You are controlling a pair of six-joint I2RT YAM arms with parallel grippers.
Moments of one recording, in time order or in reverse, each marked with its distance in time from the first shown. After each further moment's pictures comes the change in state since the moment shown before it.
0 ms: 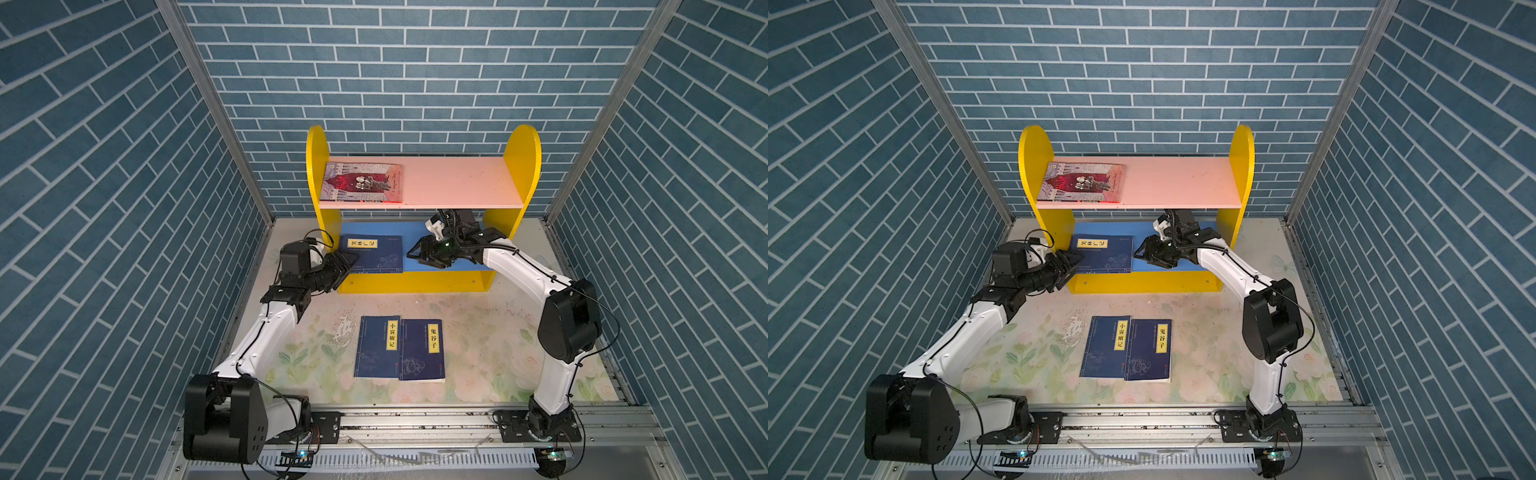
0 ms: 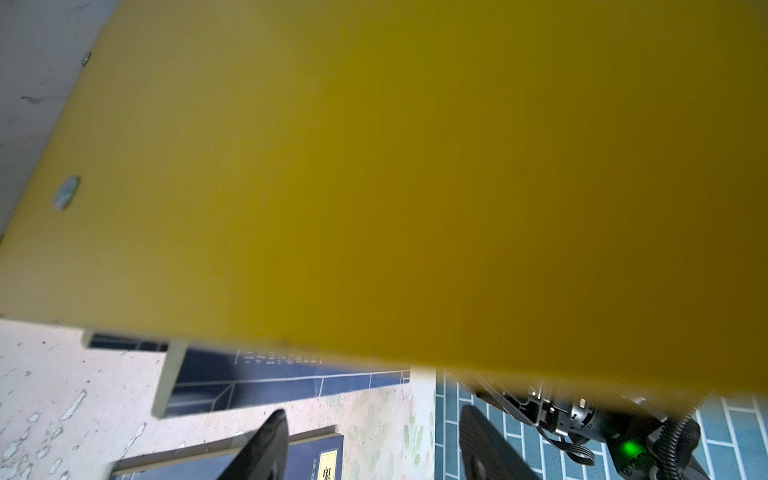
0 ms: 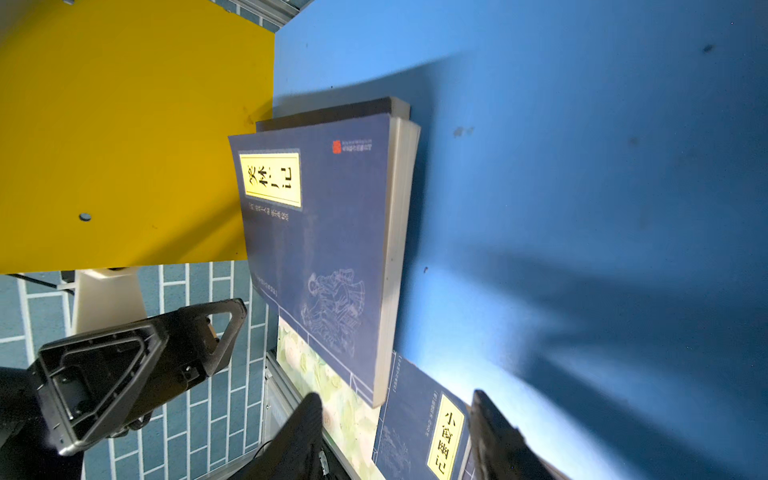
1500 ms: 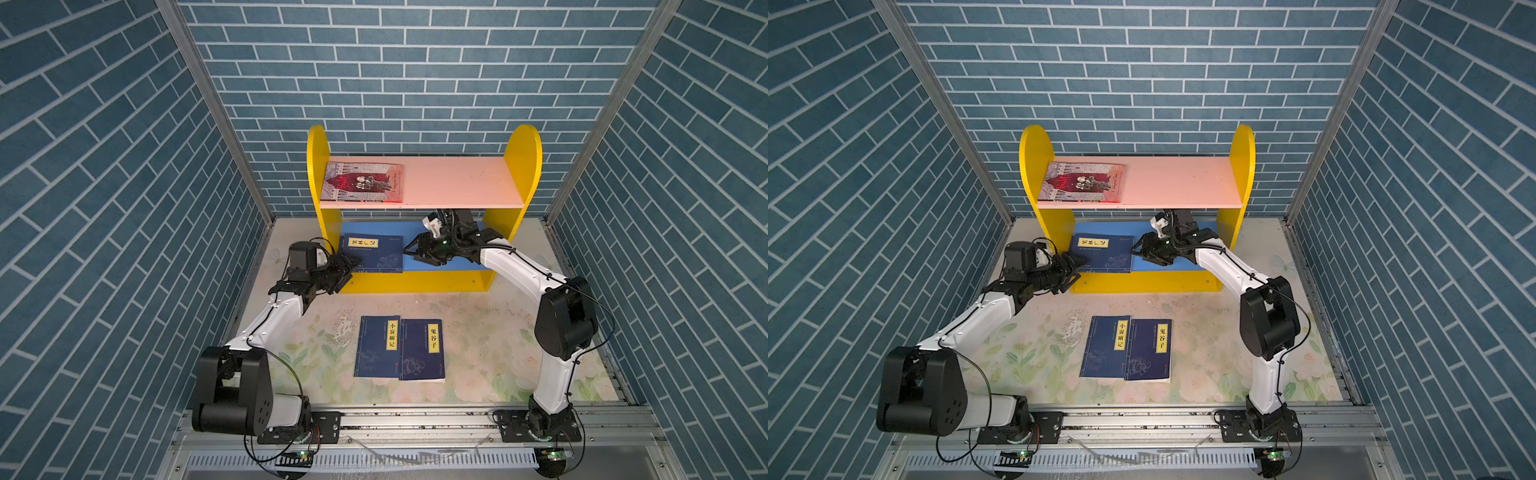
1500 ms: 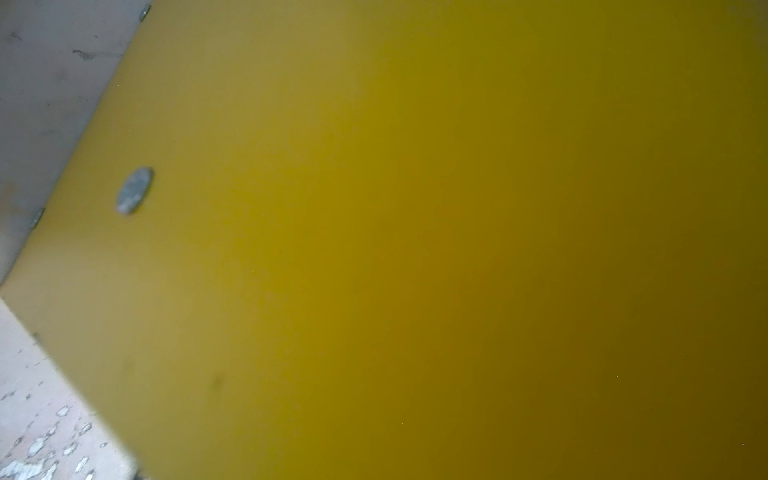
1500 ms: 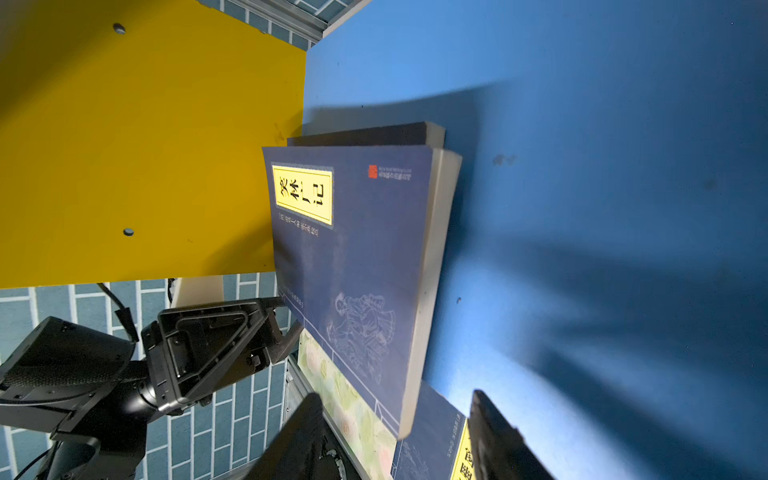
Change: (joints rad) left arm -0.008 0.132 0.021 -0.005 -0.030 -0.021; right arm 0.006 0.042 0.025 0.080 -0.045 0.045
